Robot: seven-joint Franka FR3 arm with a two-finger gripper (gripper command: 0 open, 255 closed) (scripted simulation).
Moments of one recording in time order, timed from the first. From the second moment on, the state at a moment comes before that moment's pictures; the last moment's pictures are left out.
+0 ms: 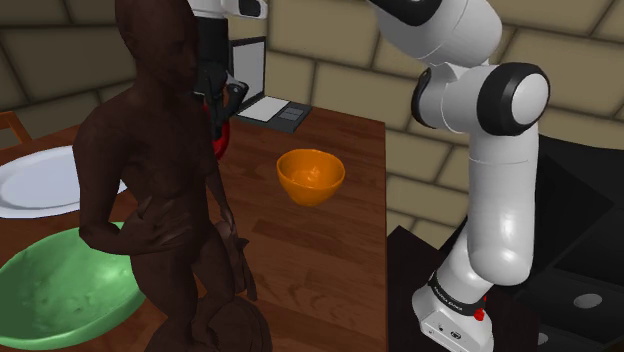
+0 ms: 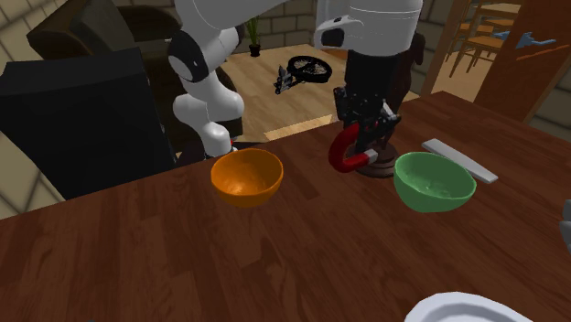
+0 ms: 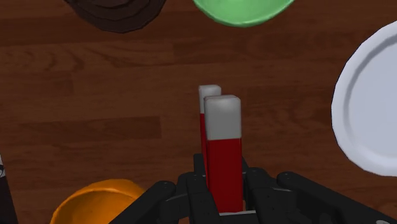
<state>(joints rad) 0.17 0.44 0.90 -1.01 -0.35 1.32 1.98</state>
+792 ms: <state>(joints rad) -0.23 0.04 0.91 -1.36 -0.02 1.39 1.72</state>
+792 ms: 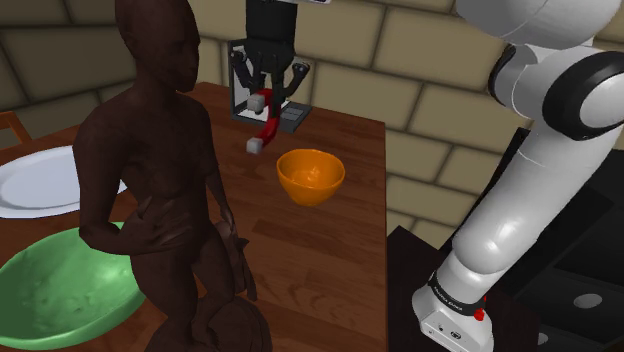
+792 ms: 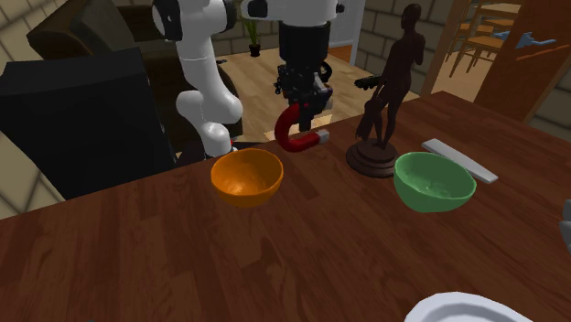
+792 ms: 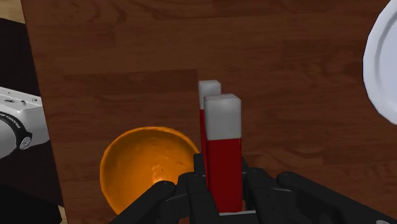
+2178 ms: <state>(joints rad) -0.33 -0.42 0.62 -1.86 0.24 1.51 1.30</state>
